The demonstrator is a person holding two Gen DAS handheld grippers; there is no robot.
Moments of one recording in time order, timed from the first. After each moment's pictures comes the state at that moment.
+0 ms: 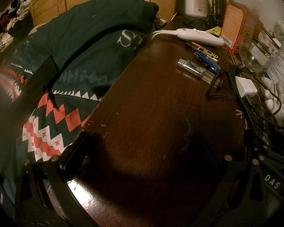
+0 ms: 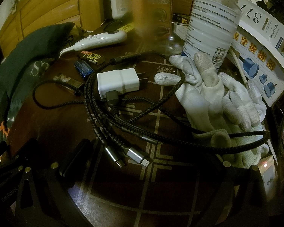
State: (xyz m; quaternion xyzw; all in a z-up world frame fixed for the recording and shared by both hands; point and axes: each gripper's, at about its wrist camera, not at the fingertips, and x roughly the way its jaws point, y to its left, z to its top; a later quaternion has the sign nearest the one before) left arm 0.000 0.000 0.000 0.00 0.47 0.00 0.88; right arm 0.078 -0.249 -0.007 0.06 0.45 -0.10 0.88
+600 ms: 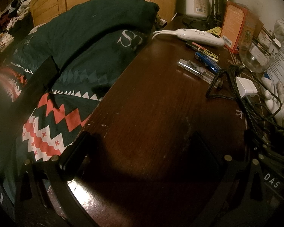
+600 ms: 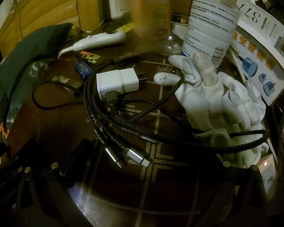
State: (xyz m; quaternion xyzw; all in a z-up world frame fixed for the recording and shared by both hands) left arm 0.000 0.000 0.000 0.00 0.47 0.00 0.88; right arm 0.078 -0.248 -0.006 0.06 0.45 -0.11 0.88
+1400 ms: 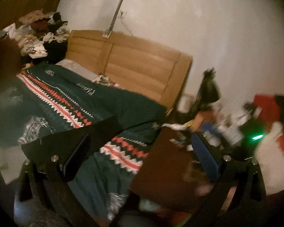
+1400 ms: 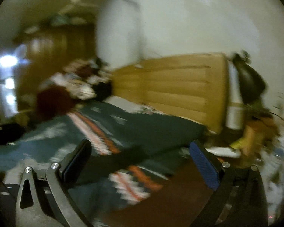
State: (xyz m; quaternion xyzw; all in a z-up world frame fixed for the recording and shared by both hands) left arm -0.265 0.175 0.268 -0.11 0.22 -0.03 0.97; right arm -0.076 -0.061 0.215 0.01 0.13 0.28 0.95
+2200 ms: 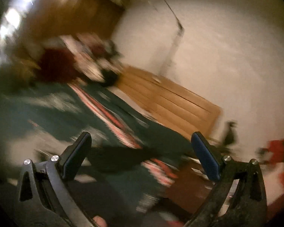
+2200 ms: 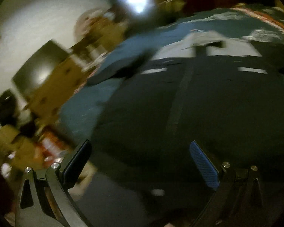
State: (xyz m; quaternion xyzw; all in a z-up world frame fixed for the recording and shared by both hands) left arm -0.471 0.299 0.286 -0.19 0.07 0.18 0.96; right arm -0.409 0.212 0.001 -0.13 0.41 0.74 0.53
